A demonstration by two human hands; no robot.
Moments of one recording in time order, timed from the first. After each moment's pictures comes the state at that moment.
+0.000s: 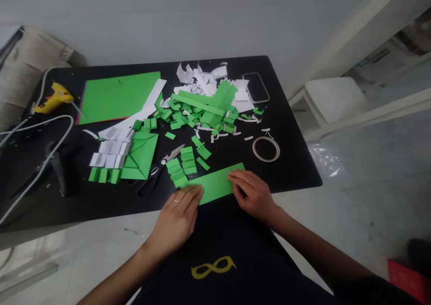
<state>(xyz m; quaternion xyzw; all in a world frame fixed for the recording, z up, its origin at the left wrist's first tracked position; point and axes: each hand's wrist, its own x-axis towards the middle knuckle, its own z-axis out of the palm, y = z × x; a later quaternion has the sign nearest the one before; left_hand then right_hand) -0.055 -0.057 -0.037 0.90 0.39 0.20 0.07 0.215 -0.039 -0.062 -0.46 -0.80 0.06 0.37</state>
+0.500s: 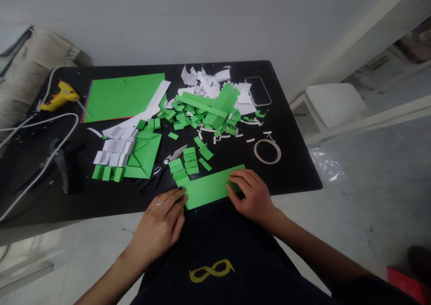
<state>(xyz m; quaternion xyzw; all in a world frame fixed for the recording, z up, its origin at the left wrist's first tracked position) -0.091 -0.062 -0.026 0.89 0.41 0.19 0.08 0.203 -0.038 -0.047 -0.50 -0.79 0.06 0.34</state>
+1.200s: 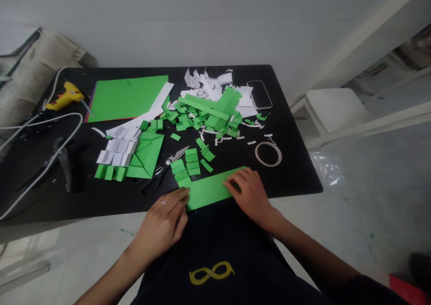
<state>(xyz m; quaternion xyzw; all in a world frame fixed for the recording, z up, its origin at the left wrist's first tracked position) -0.088 -0.060 -0.030 0.88 0.42 0.21 0.10 0.197 -0.027 -0.043 -0.57 -0.78 0.16 0.21</state>
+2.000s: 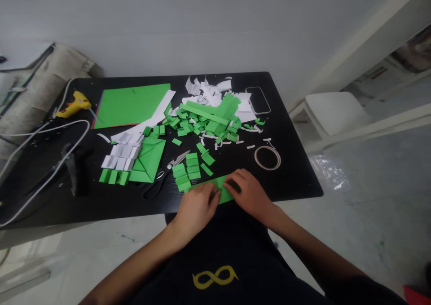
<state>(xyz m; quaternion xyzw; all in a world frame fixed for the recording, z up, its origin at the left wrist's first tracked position) -0.004 -0.025 -0.032 0.78 0.54 0.12 0.28 0.200 -0.011 -0.039 -0.53 -0.78 0.23 0.22</state>
